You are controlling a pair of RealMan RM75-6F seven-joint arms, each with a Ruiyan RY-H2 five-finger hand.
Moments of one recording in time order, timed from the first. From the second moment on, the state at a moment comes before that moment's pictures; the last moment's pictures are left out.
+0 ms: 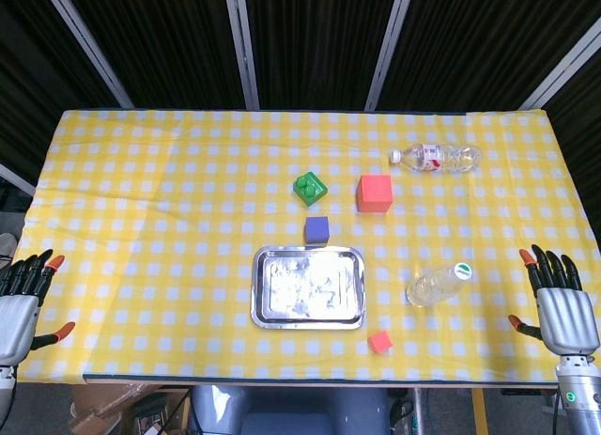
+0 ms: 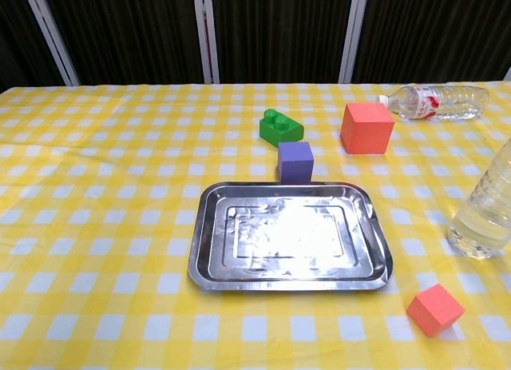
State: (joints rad) left arm -0.06 -1.12 0.00 -1.69 1.51 1.49 0.13; right arm 0.13 -1.15 0.04 -1.56 -1.40 1.45 -0.13
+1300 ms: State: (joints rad) left arm -0.06 -1.11 0.00 -1.70 1.50 1.47 0.14; right arm 0.31 -1.11 0.05 -1.64 -1.34 0.98 0.22
